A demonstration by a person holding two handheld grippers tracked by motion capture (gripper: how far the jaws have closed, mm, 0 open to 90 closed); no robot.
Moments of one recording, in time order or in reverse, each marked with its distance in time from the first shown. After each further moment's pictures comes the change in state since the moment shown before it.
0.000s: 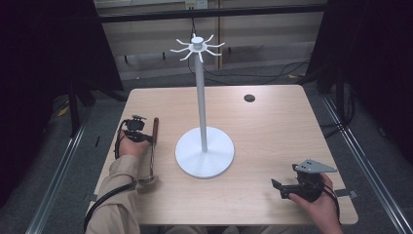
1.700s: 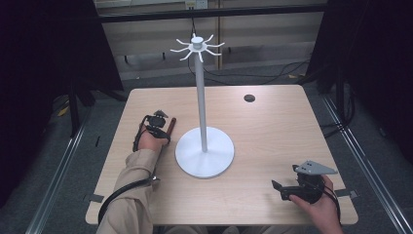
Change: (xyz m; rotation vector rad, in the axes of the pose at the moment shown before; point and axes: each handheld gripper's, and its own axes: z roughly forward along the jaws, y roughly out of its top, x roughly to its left) left arm -0.059 0.031 0.015 0.175 0.034 0.041; right arm 0.002 -0.001 -0.003 -0.005 -0.003 -0.022
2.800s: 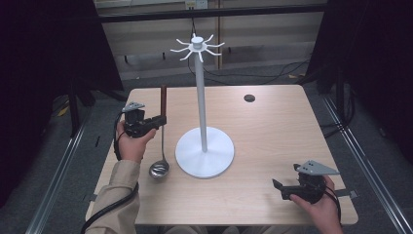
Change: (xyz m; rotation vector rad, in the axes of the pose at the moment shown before) left arm 0.005 -0.036 -0.098 -0.653 -0.268 0.006; right arm 0.000 0.001 -0.003 -0.027 -0.013 0.004
